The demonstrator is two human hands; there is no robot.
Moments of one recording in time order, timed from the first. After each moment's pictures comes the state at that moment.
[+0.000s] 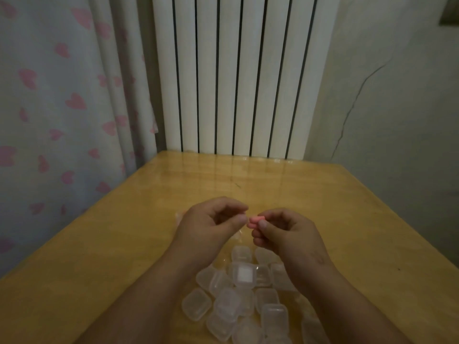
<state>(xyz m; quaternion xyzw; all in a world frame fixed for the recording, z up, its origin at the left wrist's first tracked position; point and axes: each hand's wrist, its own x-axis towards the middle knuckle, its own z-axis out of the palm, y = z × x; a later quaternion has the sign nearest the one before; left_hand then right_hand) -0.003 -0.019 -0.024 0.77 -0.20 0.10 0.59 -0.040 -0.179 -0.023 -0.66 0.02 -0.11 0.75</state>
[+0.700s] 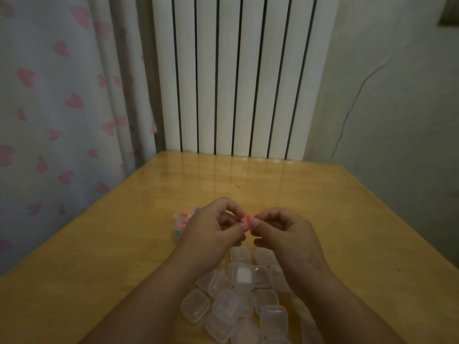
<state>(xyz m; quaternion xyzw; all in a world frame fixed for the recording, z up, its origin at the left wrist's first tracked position) -0.006 -0.027 -0.027 0.75 -0.18 0.04 0.63 -0.042 -0.172 -0.021 -0.70 0.03 -0.14 0.70</state>
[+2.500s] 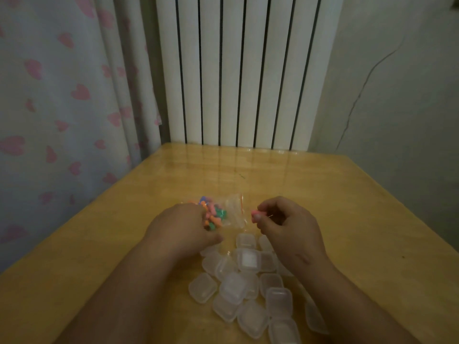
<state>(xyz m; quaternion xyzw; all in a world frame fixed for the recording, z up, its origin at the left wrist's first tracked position) -0.002 0.013 -0.015 0.99 -0.11 0.04 0.11 -0.035 -0.176 -0.039 -0.85 0.01 -0.24 0.47</state>
